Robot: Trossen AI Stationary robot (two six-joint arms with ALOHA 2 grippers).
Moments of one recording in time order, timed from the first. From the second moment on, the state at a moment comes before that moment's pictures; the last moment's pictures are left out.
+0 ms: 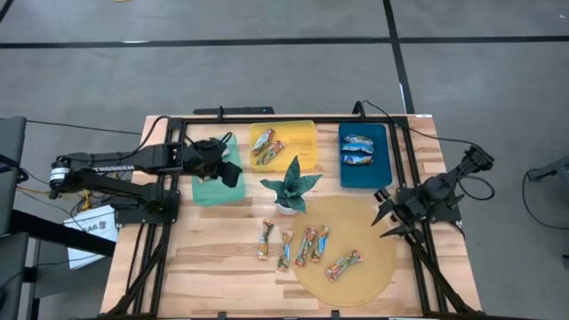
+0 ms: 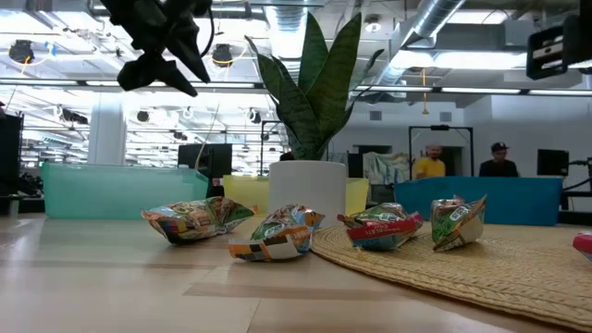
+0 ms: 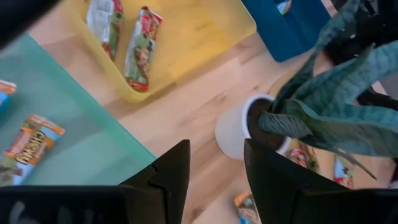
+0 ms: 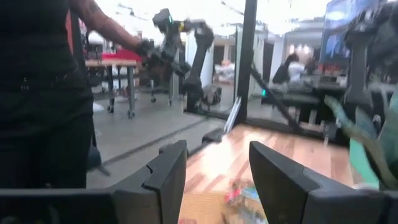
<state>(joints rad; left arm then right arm) 0.14 1.01 0.87 -0.61 -0.15 -0.87 0.58 0.00 0.01 0.08 -0.02 -0.08</state>
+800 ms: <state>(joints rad) -0.23 1.01 0.87 -0.50 -0.07 -0.98 0.58 0.01 0.01 0.01 -0.05 0.11</state>
